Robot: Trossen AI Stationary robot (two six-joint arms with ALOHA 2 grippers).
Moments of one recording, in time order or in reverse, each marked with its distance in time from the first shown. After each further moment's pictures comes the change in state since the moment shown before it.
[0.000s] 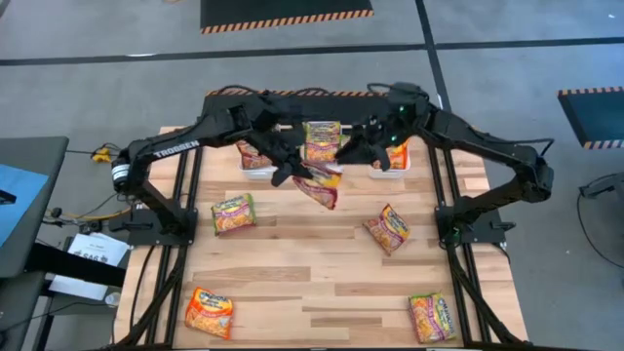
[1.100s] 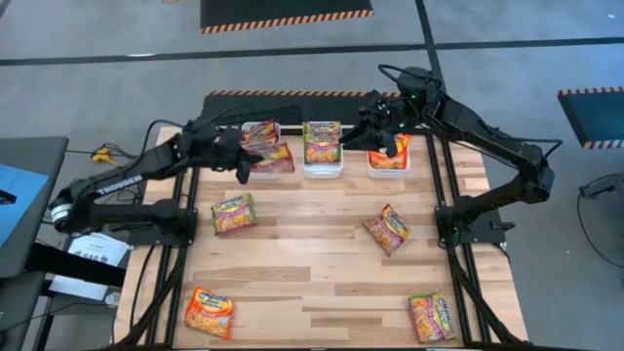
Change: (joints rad) left arm 0.154 -0.651 -0.782 0.324 -0.467 -0.225; right arm -0.077 0.000 0.113 -0.084 -0.017 -0.010
